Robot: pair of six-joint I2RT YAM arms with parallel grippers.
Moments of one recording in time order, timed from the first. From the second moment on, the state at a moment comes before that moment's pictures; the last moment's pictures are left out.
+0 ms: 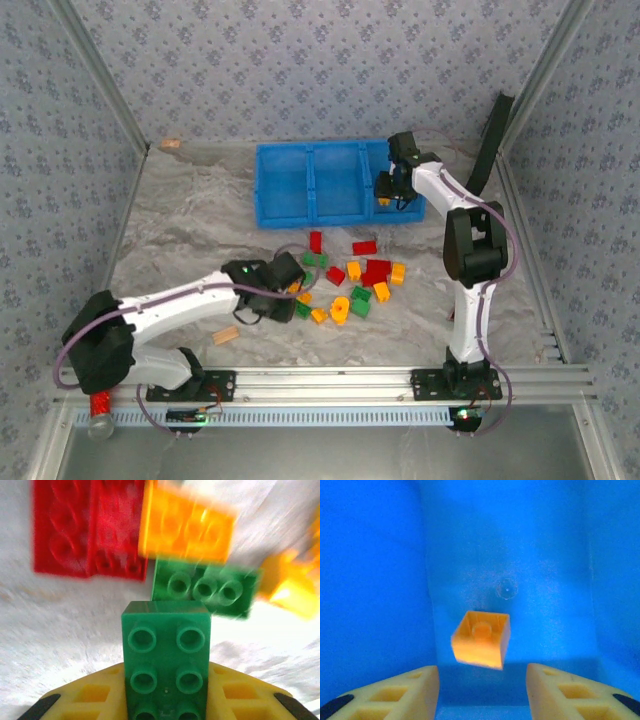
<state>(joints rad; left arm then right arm) -0.94 1.32 0.89 -0.84 -0.06 -0.56 0.24 2.09 1.72 -0.71 0.00 0.30</state>
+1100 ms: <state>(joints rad) -0.43 2.18 1.88 -0.79 -0.04 -0.26 0.52 1.48 1.09 -0.71 -0.01 0.40</state>
